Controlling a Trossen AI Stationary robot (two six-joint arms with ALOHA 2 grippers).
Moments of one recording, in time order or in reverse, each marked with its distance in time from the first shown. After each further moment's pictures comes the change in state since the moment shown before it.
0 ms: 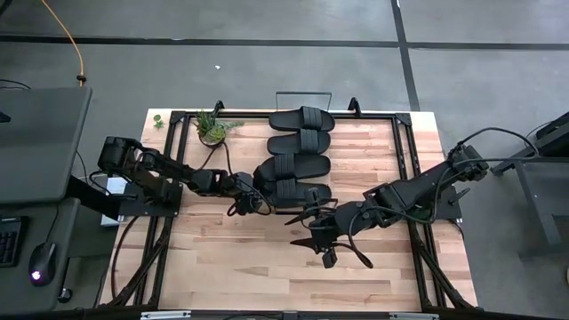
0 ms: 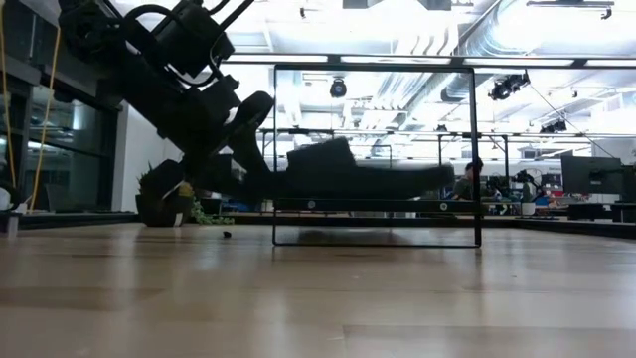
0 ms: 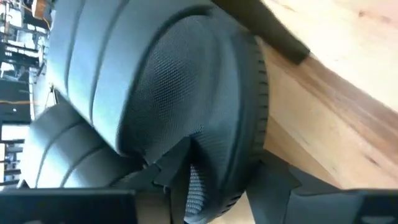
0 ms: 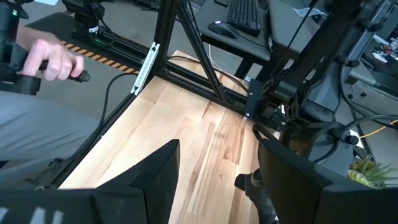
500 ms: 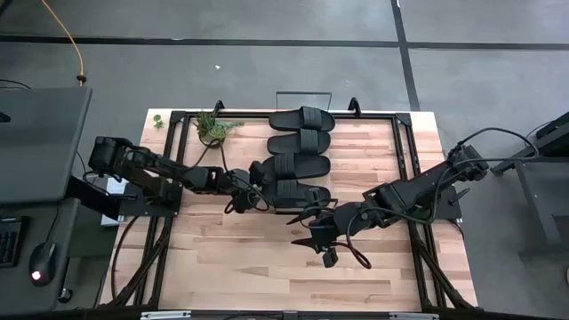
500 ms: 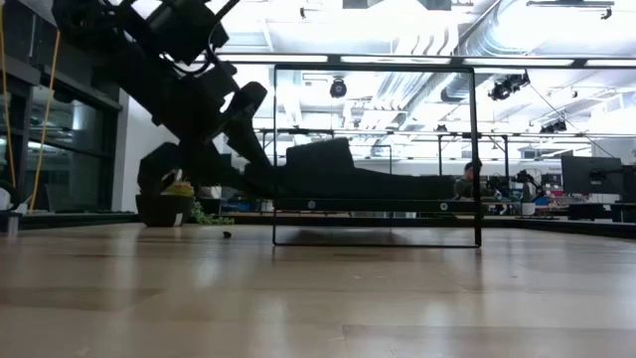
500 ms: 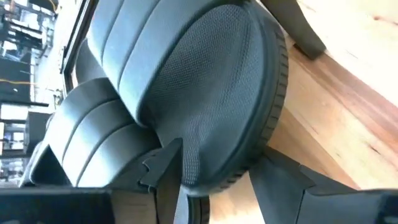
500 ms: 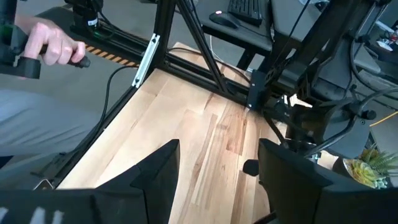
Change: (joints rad) left arm 0.001 -0.088 -0.001 -0.073 -0.023 -0.065; right arm 0.000 0.000 0.000 -0.036 0.001 0.032
